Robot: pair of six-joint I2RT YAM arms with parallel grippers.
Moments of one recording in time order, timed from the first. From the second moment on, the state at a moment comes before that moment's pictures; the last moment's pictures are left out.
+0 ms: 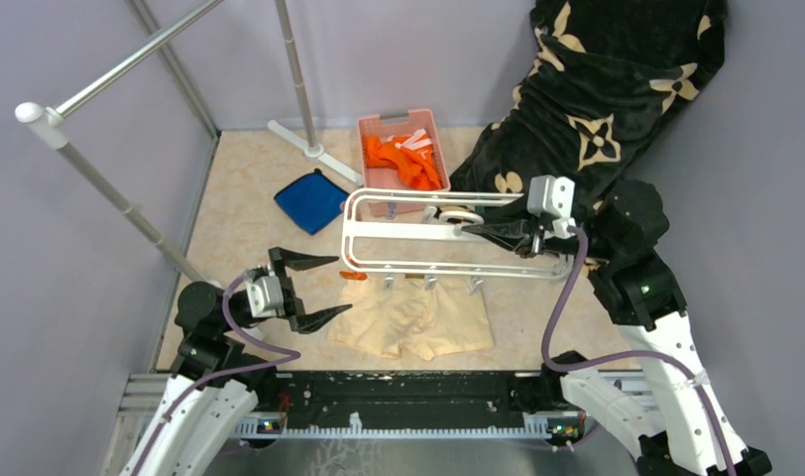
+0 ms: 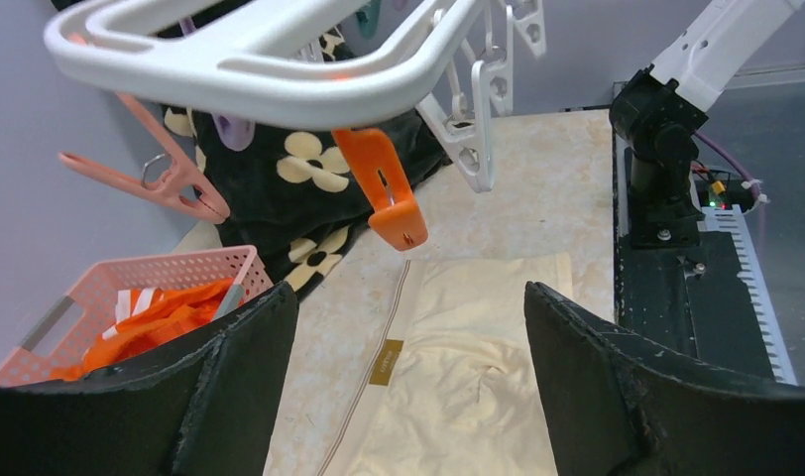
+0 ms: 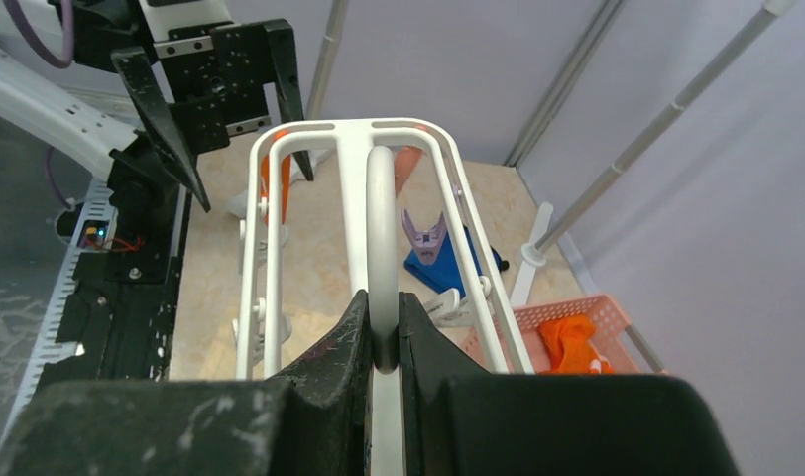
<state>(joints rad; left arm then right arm) -0.41 0.33 0.47 0.10 0.87 0.10 0.38 0.80 1.20 -0.34 -0.97 -0.30</state>
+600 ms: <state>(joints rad) -0.41 0.39 0.52 0.19 1.06 -0.01 0.38 0.81 1.26 -0.35 -1.13 -0.30</state>
